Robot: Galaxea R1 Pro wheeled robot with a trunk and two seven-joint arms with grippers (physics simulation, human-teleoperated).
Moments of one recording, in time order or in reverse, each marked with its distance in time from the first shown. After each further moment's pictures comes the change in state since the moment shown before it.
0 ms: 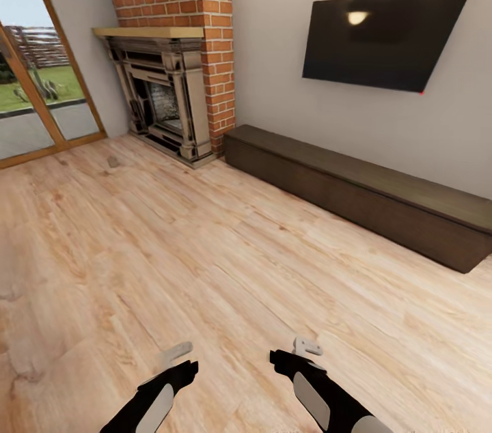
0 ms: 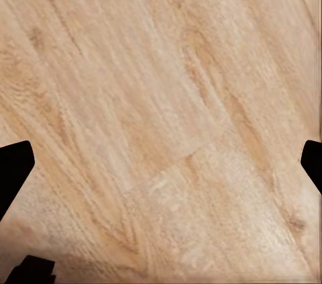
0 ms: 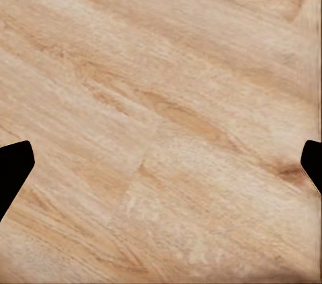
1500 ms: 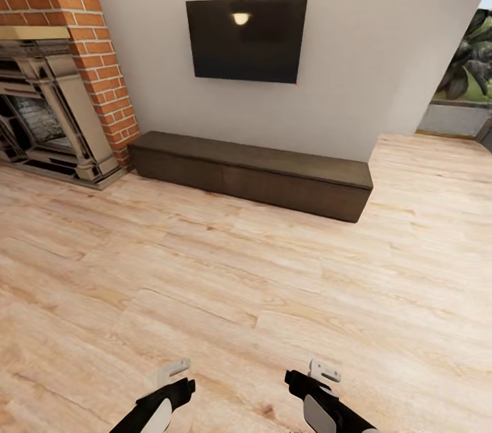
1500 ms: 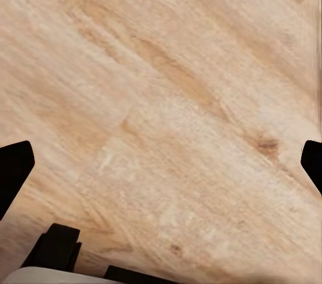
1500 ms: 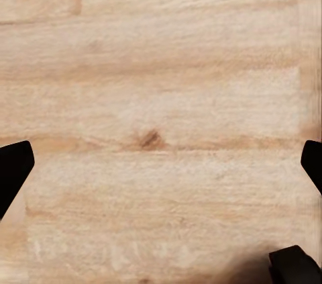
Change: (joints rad) left arm -0.001 -0.004 -0.009 0.111 -0.018 -0.015 -0.011; right arm 0.000 0.004 -0.005 0.204 -0.067 -0.160 -0.004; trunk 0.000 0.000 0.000
